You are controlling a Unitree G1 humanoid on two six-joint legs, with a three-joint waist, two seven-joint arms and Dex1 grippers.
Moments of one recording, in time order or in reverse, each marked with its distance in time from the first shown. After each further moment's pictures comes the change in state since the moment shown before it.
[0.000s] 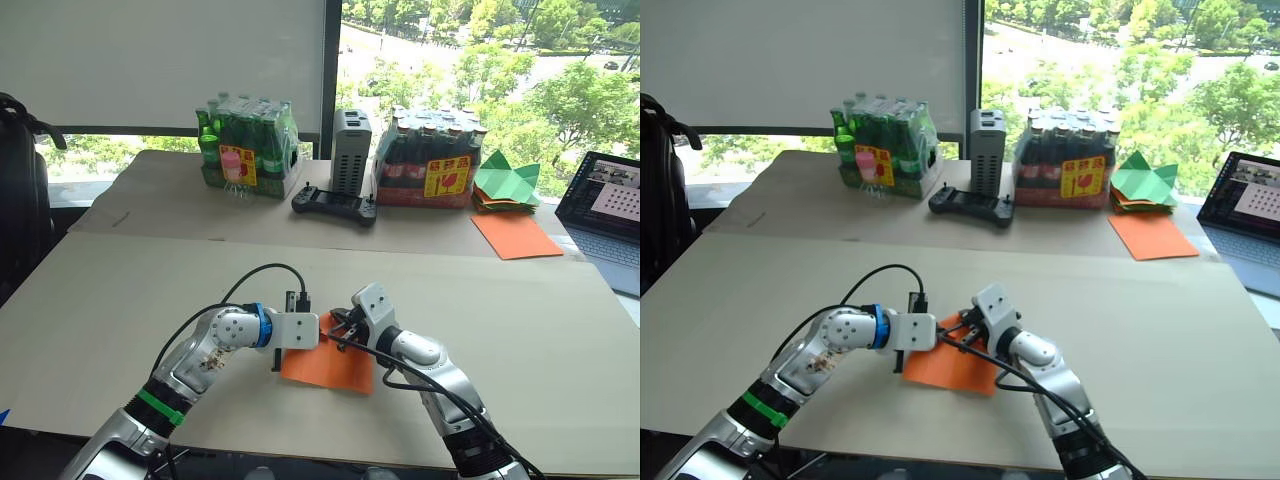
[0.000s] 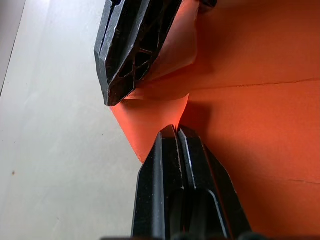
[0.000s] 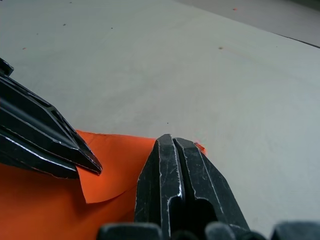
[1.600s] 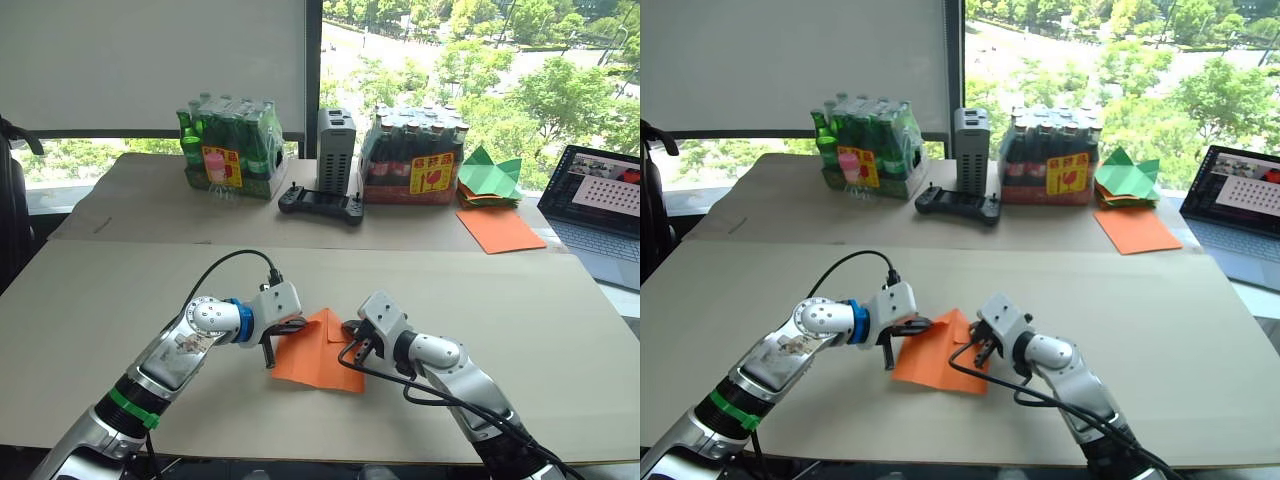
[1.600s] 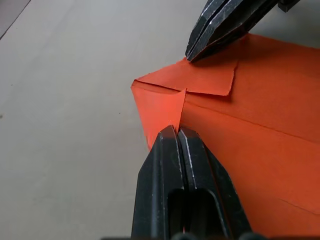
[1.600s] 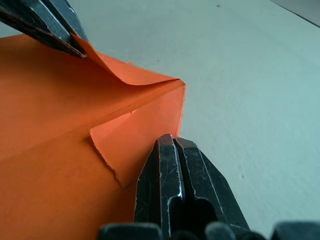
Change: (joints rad) left arm 0.004 0.112 0.043 -0.182 -0.361 0.439 0.070; right arm 0.014 -0.189 0.080 -0.127 -0.033 0.087 0.091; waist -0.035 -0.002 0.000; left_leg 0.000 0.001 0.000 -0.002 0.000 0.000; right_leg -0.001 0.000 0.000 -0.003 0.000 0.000
